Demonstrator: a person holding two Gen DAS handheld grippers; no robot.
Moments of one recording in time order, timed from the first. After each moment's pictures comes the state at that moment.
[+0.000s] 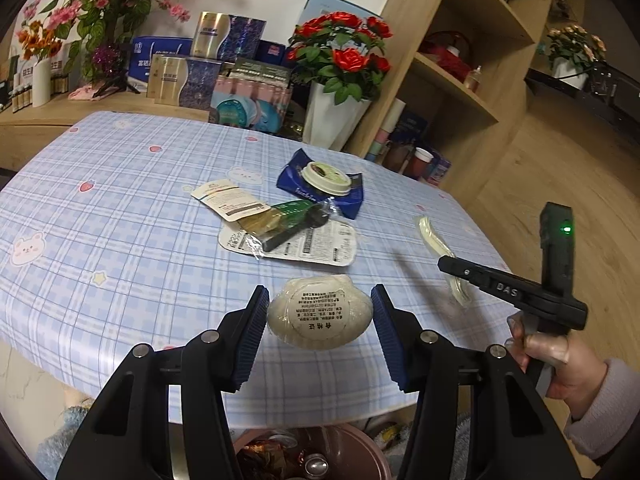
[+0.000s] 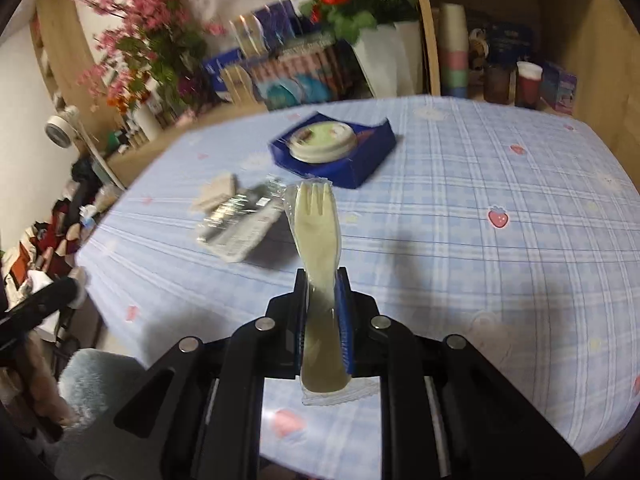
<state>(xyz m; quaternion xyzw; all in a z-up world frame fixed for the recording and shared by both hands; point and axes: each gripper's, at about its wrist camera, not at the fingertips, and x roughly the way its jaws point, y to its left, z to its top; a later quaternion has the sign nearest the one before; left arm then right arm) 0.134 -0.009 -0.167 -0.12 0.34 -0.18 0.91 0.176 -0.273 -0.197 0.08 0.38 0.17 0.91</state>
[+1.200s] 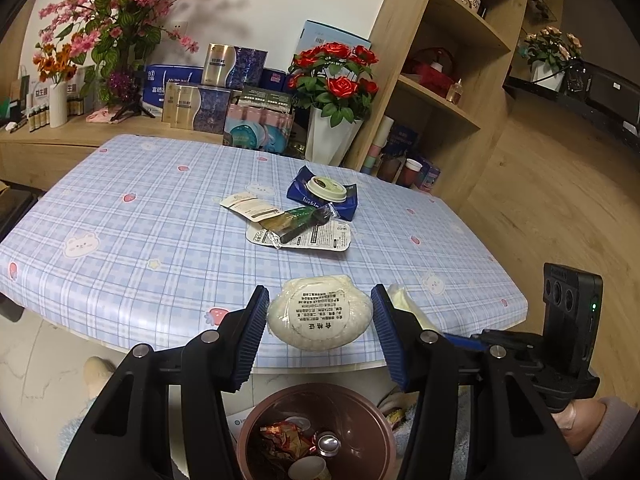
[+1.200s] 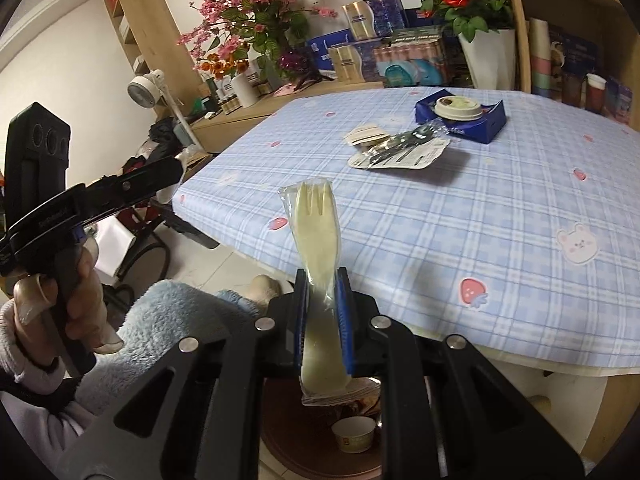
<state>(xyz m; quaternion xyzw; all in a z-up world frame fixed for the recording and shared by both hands) 0.045 0.027 -0.131 -0.10 0.31 -0.17 0.93 0.046 -0.190 -0.194 0.07 0.39 0.31 0.87</state>
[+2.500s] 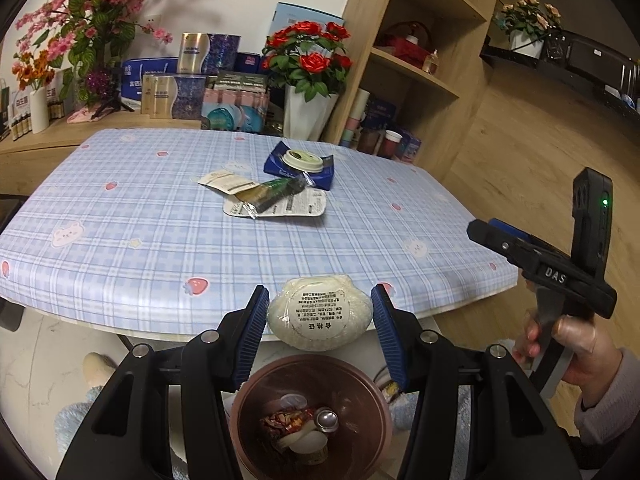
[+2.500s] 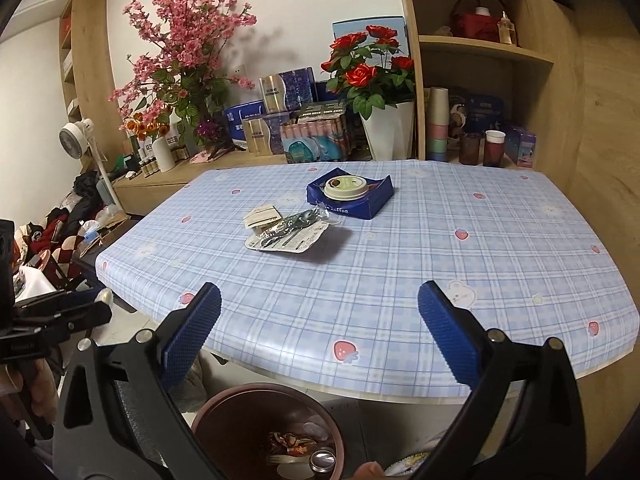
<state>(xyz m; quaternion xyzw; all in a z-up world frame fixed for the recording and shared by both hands) 0.019 0.005 -0.146 -0.07 0.33 -0.21 0.92 0.040 -0.253 -0.147 0.05 0.28 0.13 0.95</state>
